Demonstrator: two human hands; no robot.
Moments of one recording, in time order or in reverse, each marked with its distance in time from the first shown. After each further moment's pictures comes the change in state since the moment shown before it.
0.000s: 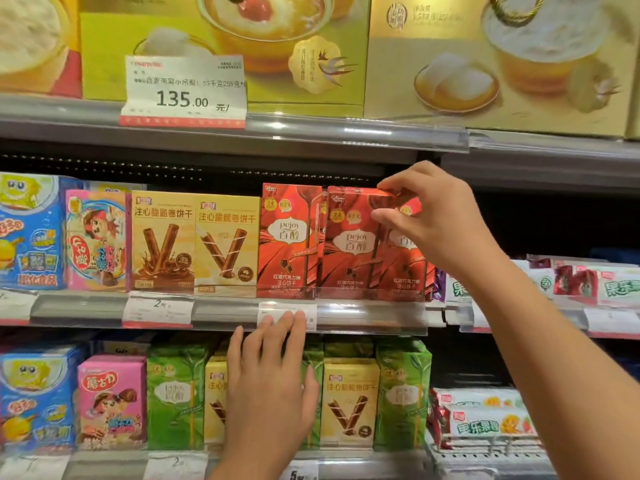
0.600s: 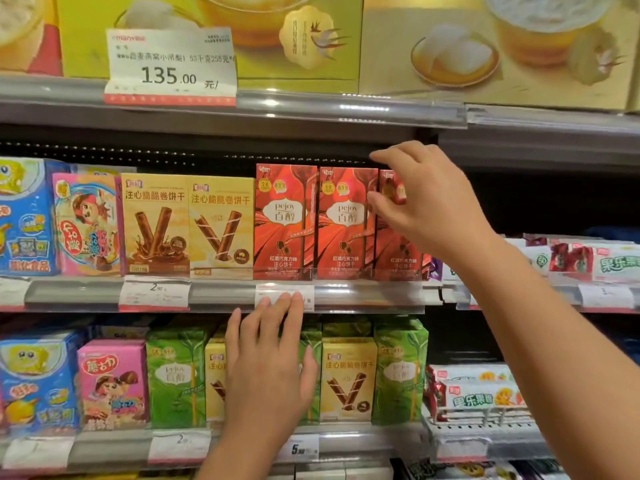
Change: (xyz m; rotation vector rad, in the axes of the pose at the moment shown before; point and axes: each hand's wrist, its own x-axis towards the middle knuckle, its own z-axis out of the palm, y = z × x) left_hand -0.002 -0.003 0.003 -0.014 -0.004 0.014; right_hand -0.006 -0.007 0.004 -0.311 -0.047 -0.077
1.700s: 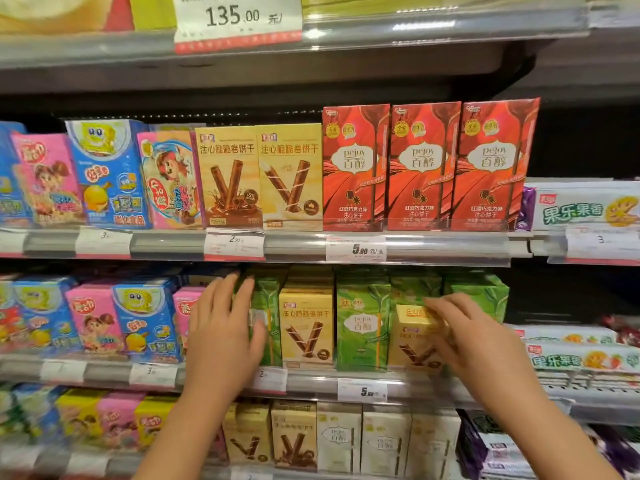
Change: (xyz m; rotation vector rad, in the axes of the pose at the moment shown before) left_hand -0.052 -0.142 -0.018 0.111 -0.081 -0.194; right_hand -0.203 -0.047 0.099 0.085 -0.421 0.230
